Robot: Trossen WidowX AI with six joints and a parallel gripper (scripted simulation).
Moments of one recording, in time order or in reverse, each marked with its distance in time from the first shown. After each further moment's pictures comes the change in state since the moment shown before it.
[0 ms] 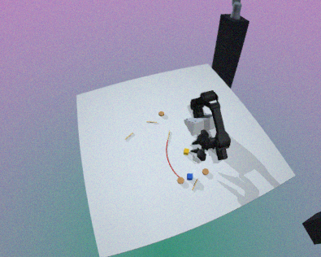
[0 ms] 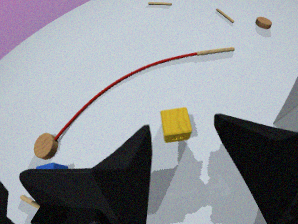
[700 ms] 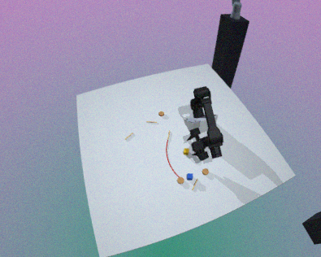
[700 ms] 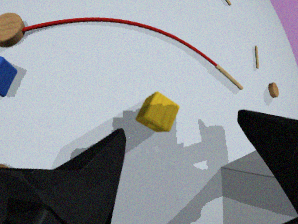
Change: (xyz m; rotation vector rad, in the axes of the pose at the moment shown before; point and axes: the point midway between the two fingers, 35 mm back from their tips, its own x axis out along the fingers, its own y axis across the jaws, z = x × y) arm 0.015 -0.002 0.006 -0.768 0.236 0.017
